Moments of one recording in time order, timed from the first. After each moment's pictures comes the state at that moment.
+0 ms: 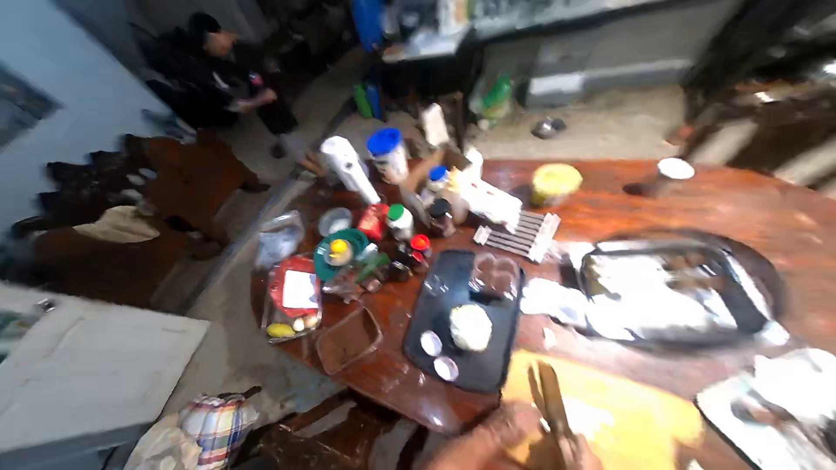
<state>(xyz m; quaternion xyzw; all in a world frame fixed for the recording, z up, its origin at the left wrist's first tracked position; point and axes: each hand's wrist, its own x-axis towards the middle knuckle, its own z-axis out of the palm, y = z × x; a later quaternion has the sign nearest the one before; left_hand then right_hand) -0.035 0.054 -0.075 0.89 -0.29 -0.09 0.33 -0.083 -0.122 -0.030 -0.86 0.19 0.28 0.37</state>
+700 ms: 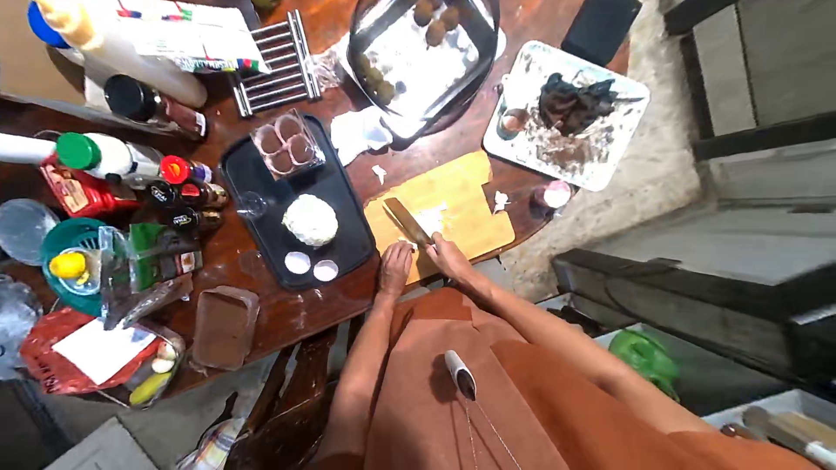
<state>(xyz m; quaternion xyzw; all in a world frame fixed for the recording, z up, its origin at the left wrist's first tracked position) -0.043 0.051 -0.117 0.88 -0.31 -0.07 0.36 -0.079 -0.130 -0.042 -0.84 0.25 0.28 0.38</state>
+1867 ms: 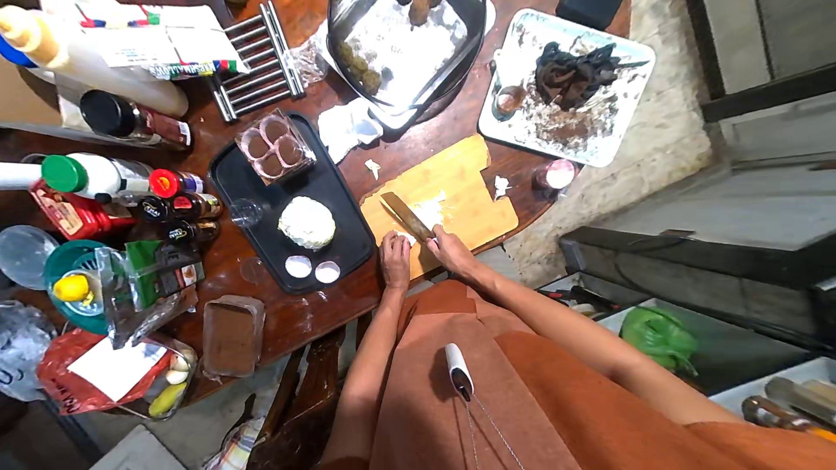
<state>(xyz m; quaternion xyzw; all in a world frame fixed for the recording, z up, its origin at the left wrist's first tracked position) -0.039 0.037 -0.109 0.91 -0.19 -0.05 0.37 -0.083 -0.128 -0.046 -0.85 0.25 0.26 0.39</state>
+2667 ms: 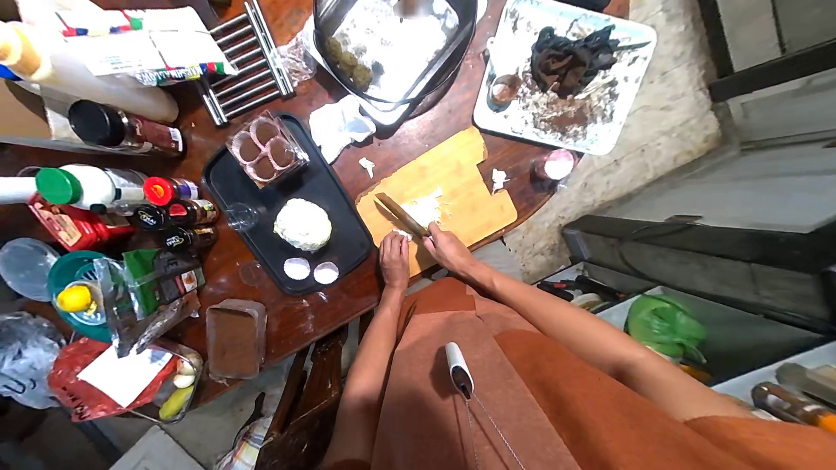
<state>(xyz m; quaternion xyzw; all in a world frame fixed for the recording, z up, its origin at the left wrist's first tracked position) -0.041 0.036 -0.107 0.90 -0.20 -0.06 0.38 -0.085 -0.123 -0.046 -0.86 0.24 0.25 0.38</state>
